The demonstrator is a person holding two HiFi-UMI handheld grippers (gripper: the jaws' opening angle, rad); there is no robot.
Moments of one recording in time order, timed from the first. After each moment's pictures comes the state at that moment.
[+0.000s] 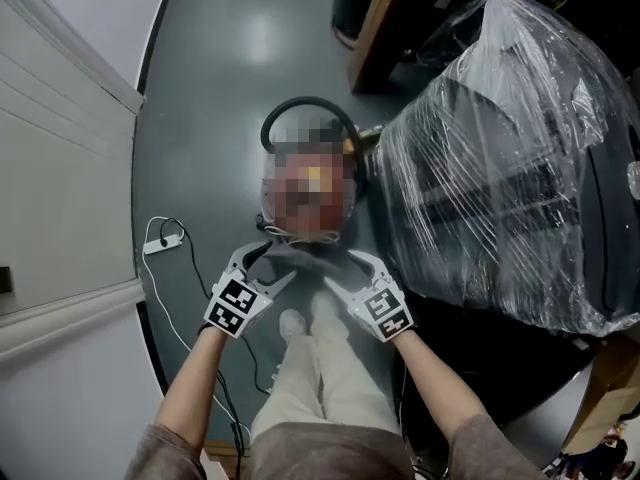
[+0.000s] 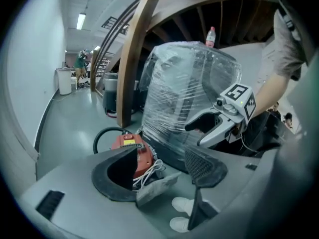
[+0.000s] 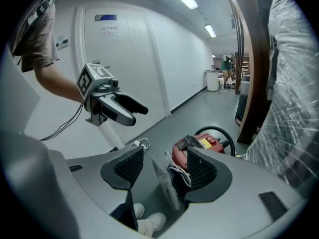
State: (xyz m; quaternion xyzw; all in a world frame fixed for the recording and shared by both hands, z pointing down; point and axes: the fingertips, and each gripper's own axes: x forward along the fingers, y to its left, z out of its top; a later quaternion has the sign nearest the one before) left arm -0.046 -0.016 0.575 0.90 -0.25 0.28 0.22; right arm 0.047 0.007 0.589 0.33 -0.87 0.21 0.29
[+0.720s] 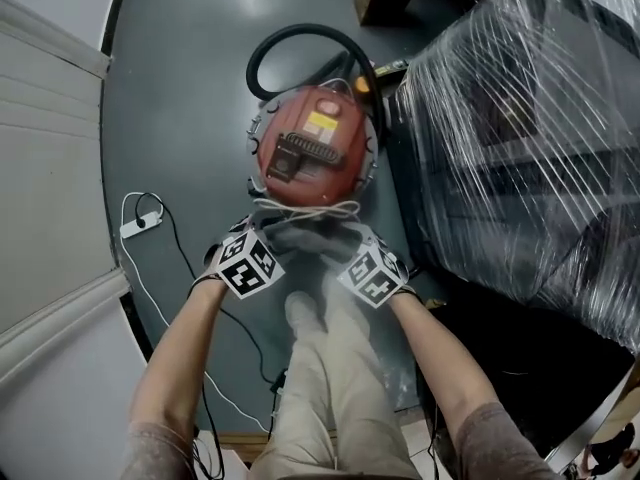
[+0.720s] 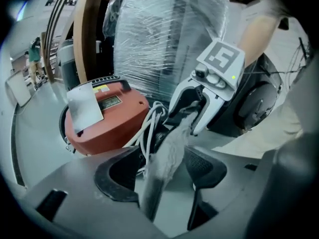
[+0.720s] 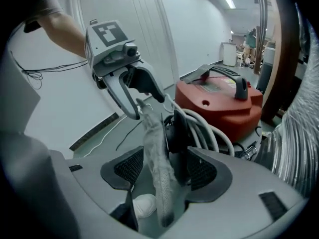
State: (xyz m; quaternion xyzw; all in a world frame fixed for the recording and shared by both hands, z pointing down) left arm -0.029 -0.004 0.833 0.88 -0.06 0.45 0.14; right arm 0.031 0.021 0.851 0.24 -0.85 0.23 0.42
